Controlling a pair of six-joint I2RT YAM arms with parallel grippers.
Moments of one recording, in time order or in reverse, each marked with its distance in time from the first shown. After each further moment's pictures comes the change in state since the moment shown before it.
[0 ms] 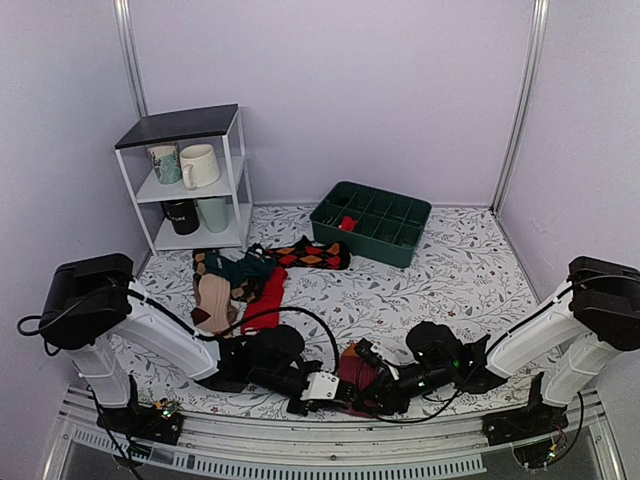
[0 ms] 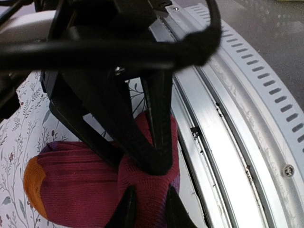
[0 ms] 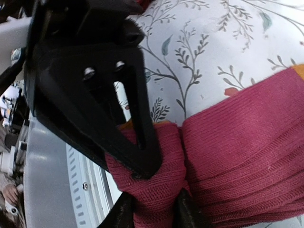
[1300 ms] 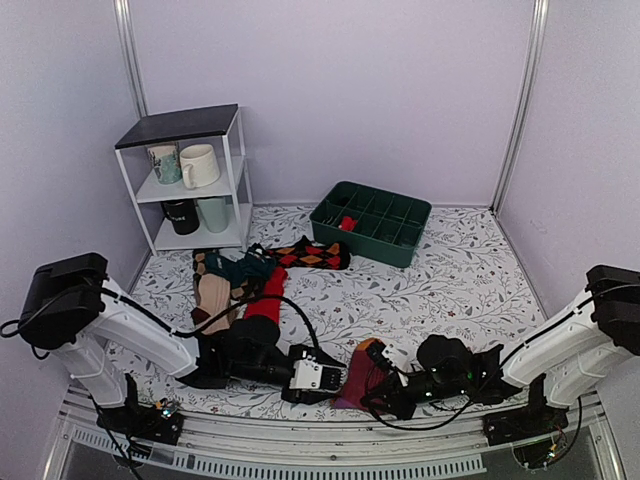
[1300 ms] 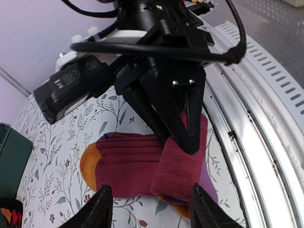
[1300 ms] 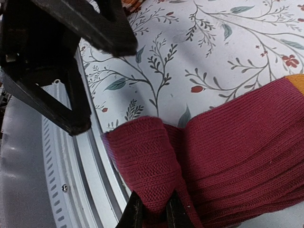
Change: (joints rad) left arm 0.030 -0.153 -0.111 0.139 -0.106 0.068; right arm 0.114 -0.122 -0.075 -0.015 0.302 0.004
